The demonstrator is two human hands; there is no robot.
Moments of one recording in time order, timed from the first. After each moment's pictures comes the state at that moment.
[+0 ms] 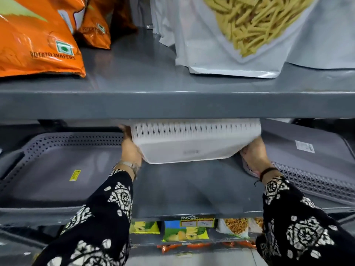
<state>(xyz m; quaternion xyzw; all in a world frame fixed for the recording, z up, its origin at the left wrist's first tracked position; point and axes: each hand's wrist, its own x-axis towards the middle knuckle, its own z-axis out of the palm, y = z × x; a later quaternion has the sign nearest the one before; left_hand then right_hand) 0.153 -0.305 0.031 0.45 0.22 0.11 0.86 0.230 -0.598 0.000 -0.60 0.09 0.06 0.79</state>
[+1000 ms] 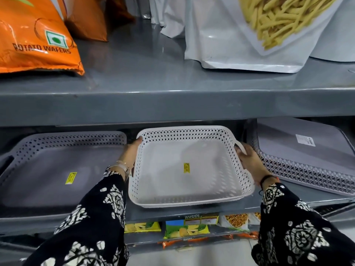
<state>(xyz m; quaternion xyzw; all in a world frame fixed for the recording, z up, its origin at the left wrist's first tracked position) 0.167 -0.269 -0.018 0.67 0.30 -0.09 0.67 0.221 -0.607 -0.054 -0.82 0.09 0.06 0.56</state>
